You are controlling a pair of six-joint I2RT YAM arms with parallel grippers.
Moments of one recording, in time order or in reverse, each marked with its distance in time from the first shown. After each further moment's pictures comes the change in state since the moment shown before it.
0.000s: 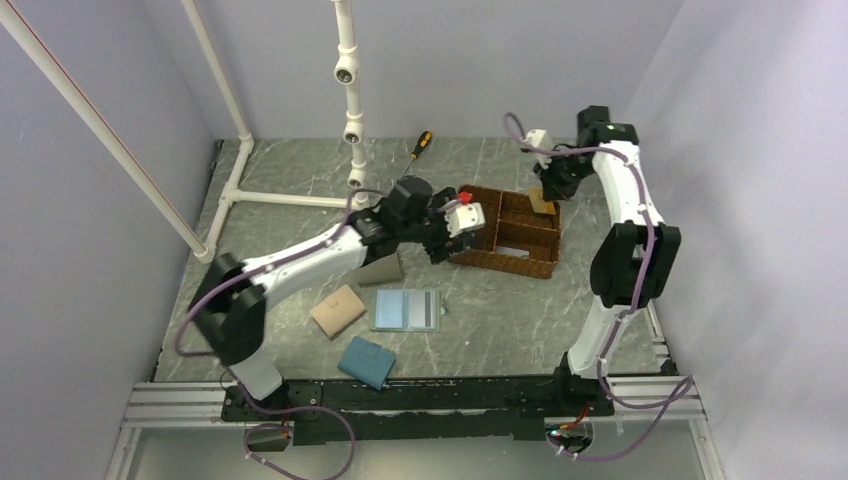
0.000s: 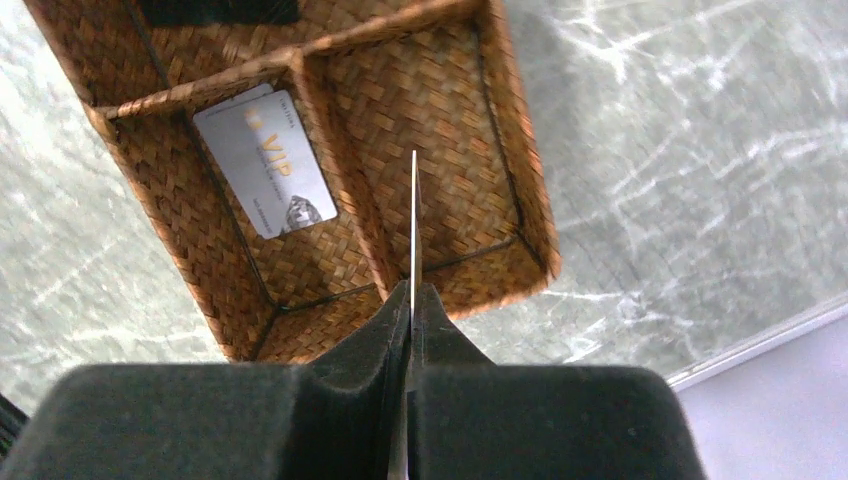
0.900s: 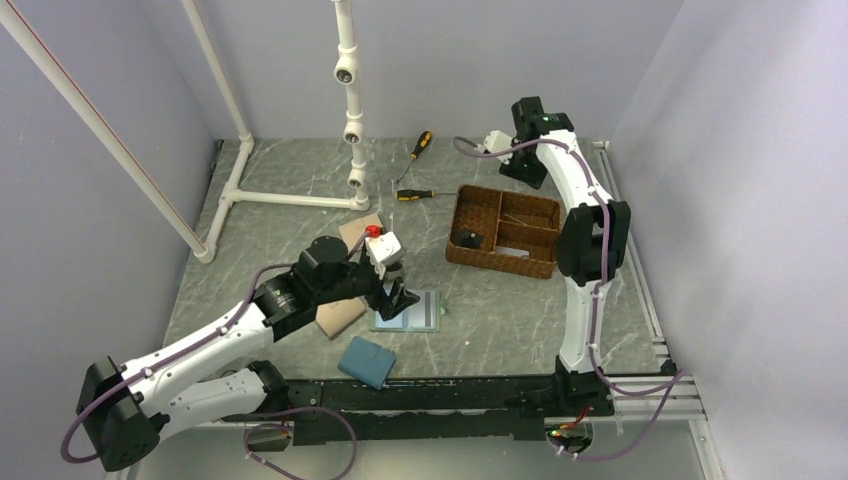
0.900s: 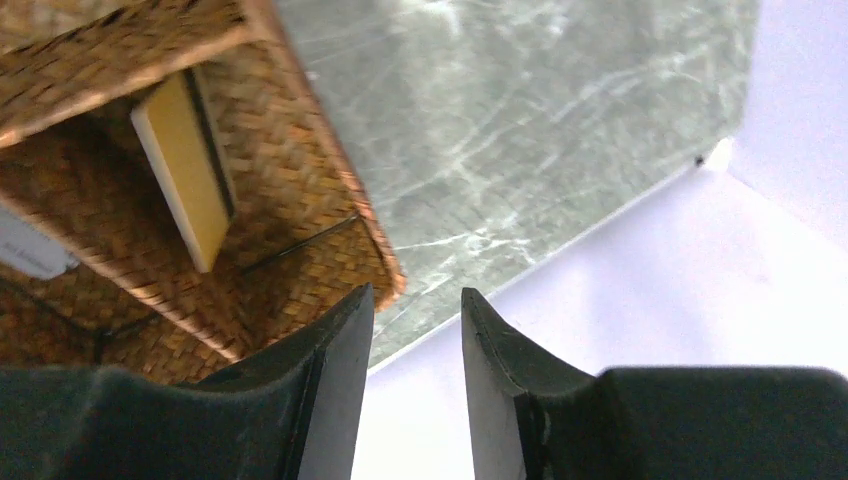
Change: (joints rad) left arm 0.003 -0.766 -0.618 0.064 0.008 -0.513; right arm 0.271 0.270 0.255 0.013 0.632 0.034
